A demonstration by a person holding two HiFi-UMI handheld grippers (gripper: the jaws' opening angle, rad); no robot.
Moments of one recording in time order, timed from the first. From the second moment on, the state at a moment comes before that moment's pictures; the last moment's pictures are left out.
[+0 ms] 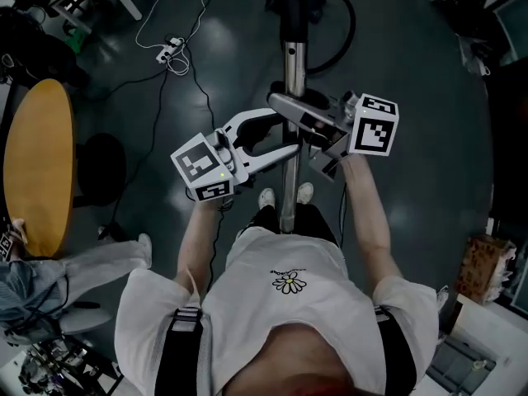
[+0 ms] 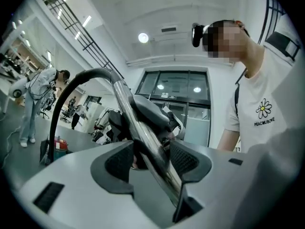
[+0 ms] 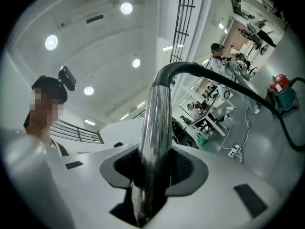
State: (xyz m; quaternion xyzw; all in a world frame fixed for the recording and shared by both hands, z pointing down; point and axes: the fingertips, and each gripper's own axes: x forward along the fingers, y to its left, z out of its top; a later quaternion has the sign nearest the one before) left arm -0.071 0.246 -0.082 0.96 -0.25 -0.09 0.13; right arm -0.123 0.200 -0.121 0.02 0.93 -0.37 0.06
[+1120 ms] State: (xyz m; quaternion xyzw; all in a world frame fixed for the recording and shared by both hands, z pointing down) left arm 0.059 0.473 -0.116 0.84 -0.44 0.20 -0.25; right arm 0.211 0.607 -0.071 0.19 0.88 -0.44 -0.06
